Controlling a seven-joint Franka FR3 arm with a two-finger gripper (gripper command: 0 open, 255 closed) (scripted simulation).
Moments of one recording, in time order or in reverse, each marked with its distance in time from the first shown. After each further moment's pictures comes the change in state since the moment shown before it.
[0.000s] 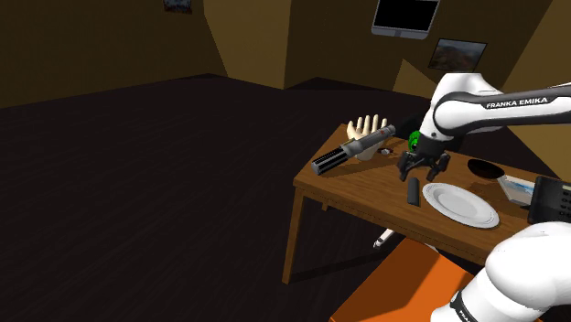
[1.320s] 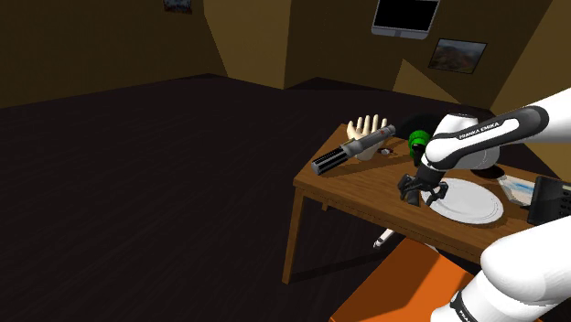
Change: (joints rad) arm -0.105 0.268 -0.150 -0.128 -0.008 0.434 0.061
